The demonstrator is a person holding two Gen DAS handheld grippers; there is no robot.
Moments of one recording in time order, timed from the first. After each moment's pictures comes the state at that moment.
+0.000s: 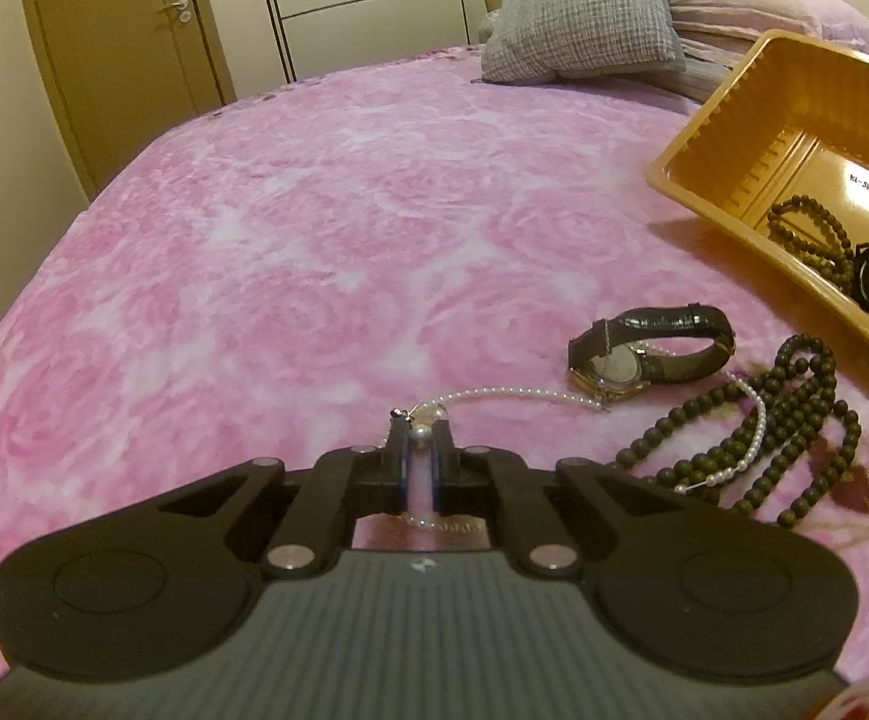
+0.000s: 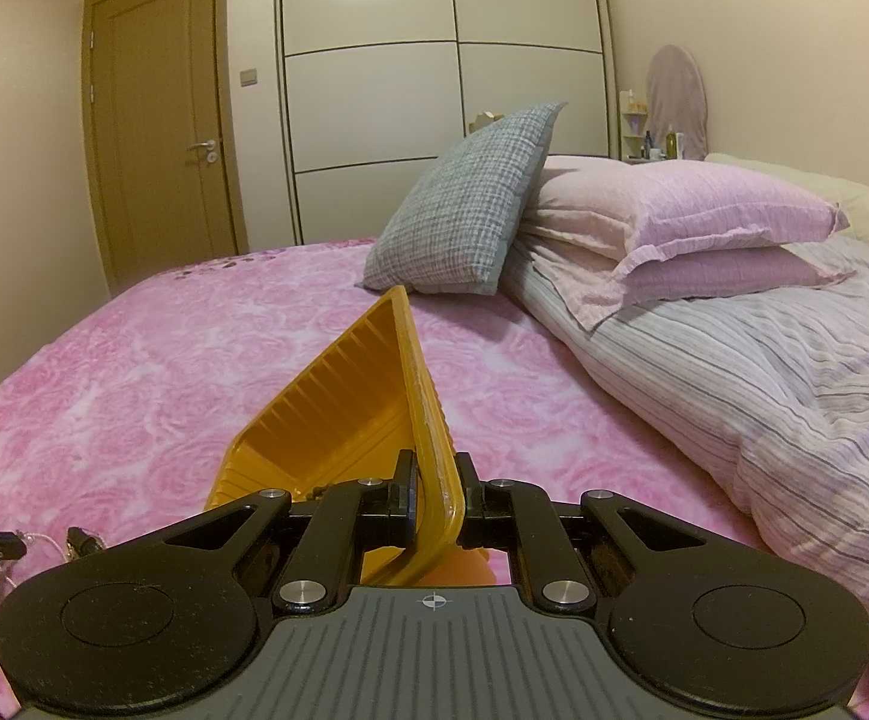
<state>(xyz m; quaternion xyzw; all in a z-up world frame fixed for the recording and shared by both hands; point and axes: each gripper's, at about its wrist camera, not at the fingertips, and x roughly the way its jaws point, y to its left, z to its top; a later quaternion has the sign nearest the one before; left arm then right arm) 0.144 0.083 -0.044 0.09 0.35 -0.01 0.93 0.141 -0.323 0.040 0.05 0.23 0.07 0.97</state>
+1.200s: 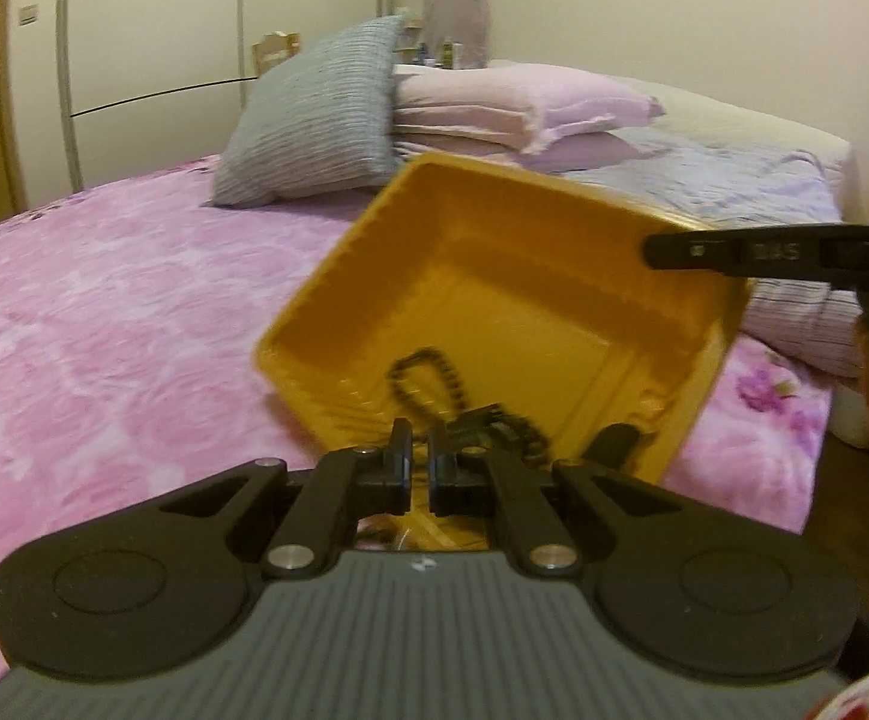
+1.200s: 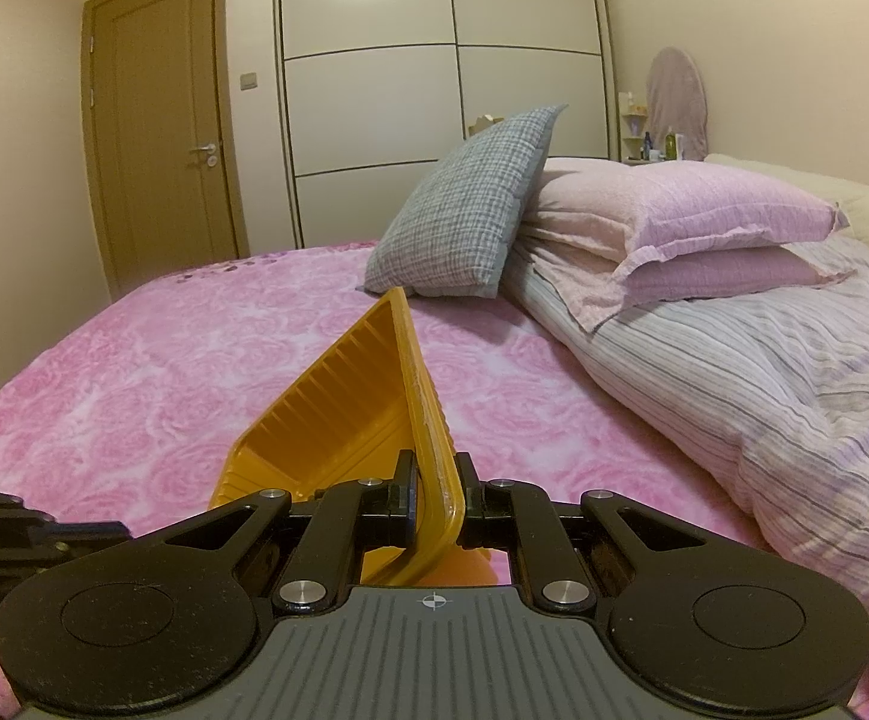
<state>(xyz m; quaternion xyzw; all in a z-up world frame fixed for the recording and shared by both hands) 0.128 -0.077 0.008 0.07 0.27 -0.24 0.93 0.141 -0.320 0.041 0.05 0.23 0.06 0.97</state>
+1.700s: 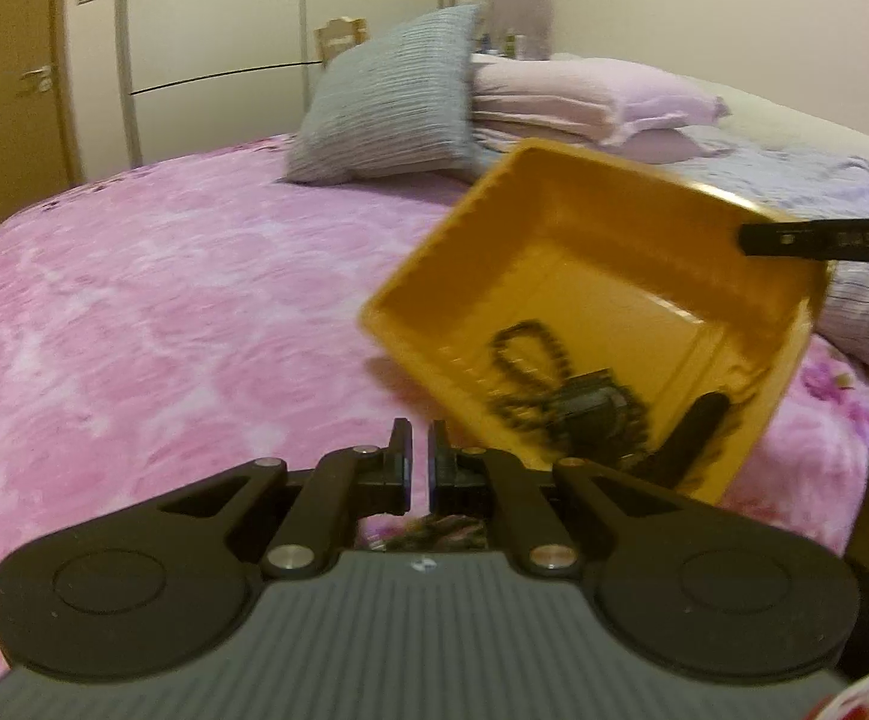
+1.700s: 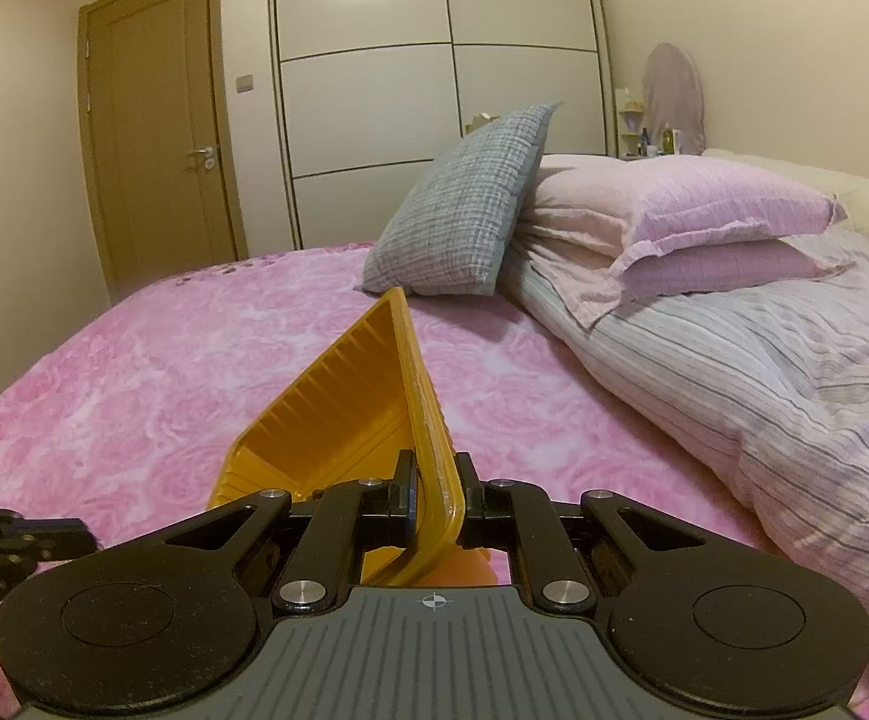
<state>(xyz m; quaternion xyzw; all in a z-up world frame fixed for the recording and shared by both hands) 0.131 -0.022 0.004 0.06 0.29 -0.17 0.94 0.140 -0.319 0.042 0.06 0.23 0.06 0.97</state>
